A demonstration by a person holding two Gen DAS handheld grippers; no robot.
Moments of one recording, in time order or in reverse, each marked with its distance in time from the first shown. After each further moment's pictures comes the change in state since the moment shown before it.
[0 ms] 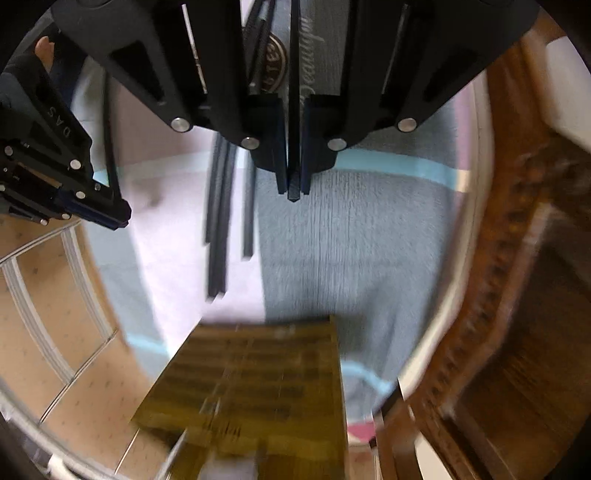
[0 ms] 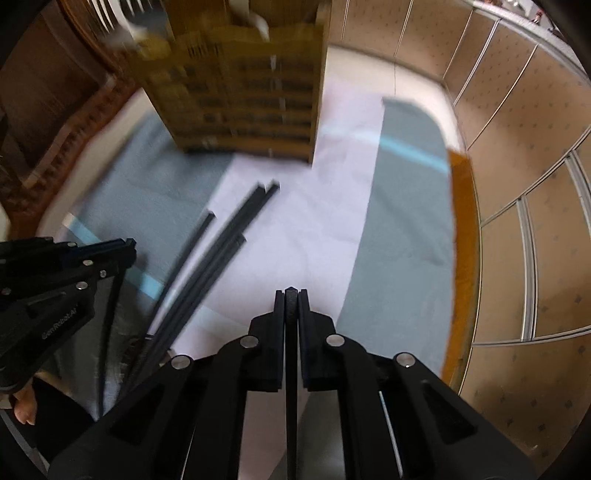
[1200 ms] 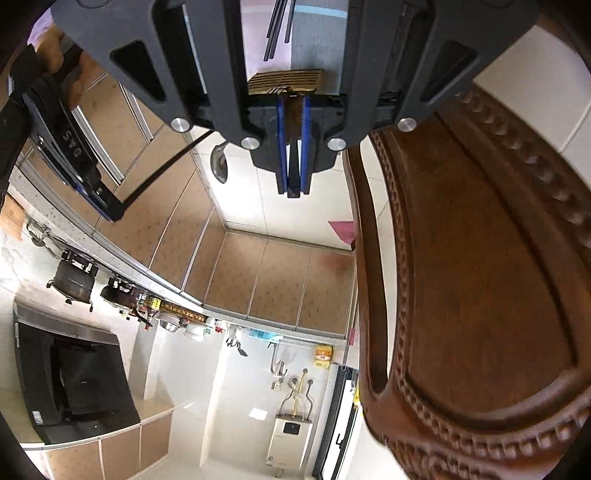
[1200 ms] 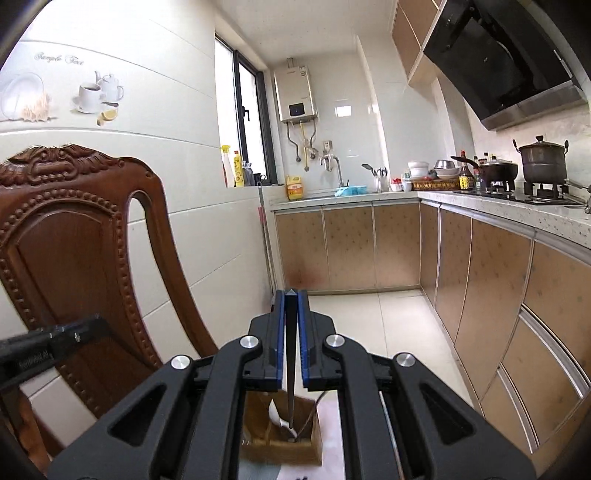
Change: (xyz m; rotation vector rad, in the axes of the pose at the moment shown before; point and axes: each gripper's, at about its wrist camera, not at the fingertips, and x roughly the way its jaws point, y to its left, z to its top) left arm -0.286 0.002 0.077 -0.083 -0.732 -0.008; right arm -0.273 -0.033 0.081 0.173 -0.979 0.037
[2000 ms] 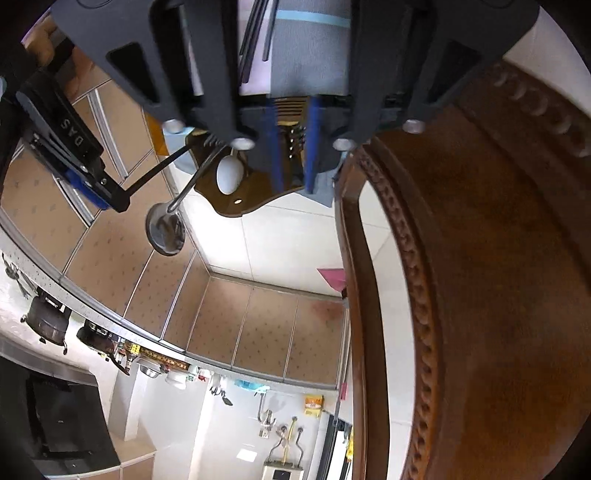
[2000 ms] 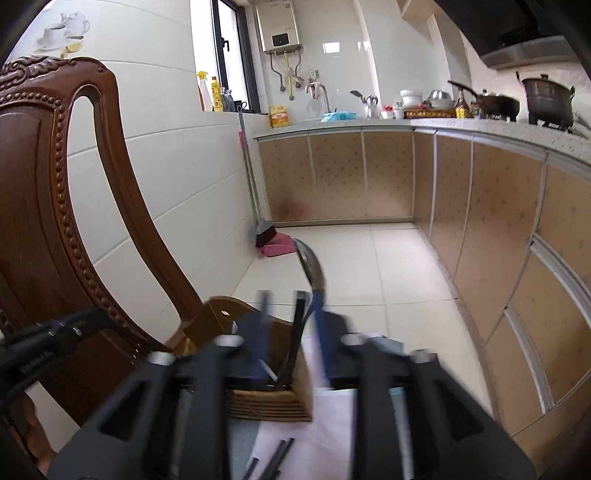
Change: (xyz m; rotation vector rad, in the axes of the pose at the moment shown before) left arm 0.092 0.016 -0.072 0.012 0.154 0.047; right arm 0.078 -0.027 -0.106 0.022 0.254 -0.039
